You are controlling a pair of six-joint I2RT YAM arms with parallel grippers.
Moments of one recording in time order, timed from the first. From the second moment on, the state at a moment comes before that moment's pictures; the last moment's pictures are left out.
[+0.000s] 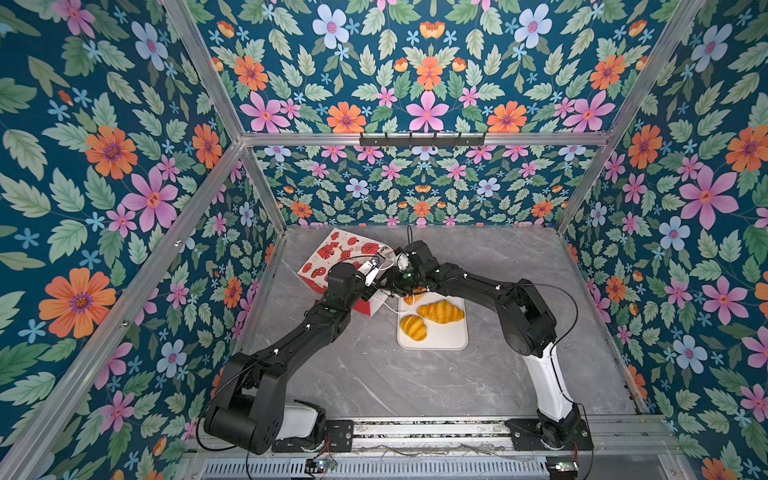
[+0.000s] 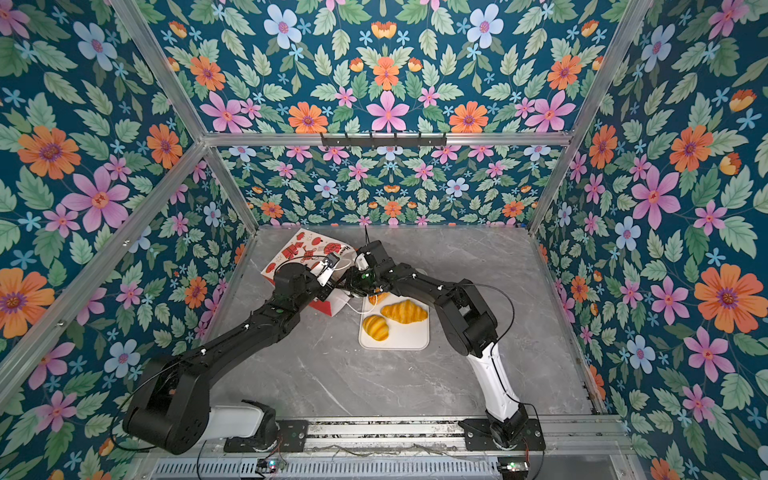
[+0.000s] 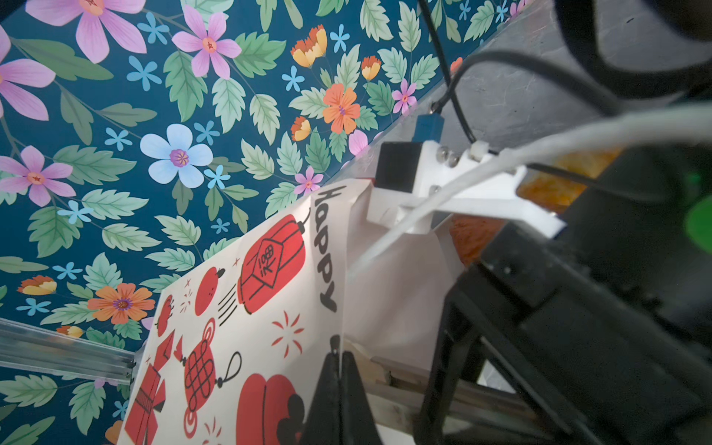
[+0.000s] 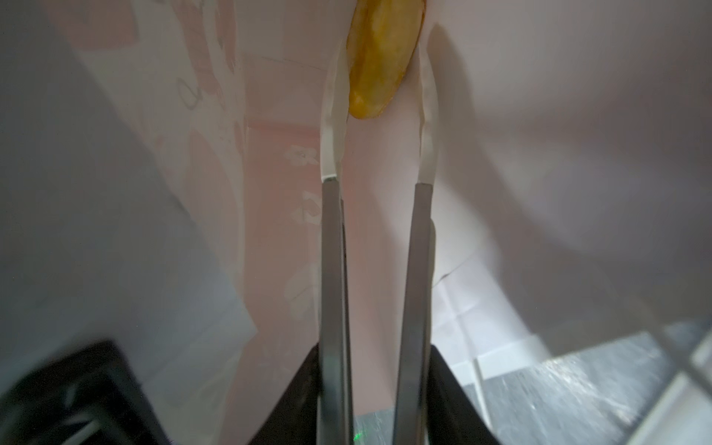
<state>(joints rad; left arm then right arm) -0.38 1.35 0.73 0.30 0.02 0.50 0.70 2.21 1.69 -0.13 -0.59 0.89</state>
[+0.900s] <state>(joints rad) -0.38 1.38 0.77 0.30 0.06 0.45 0.73 2.23 1.69 -0.07 -0.54 0.95</state>
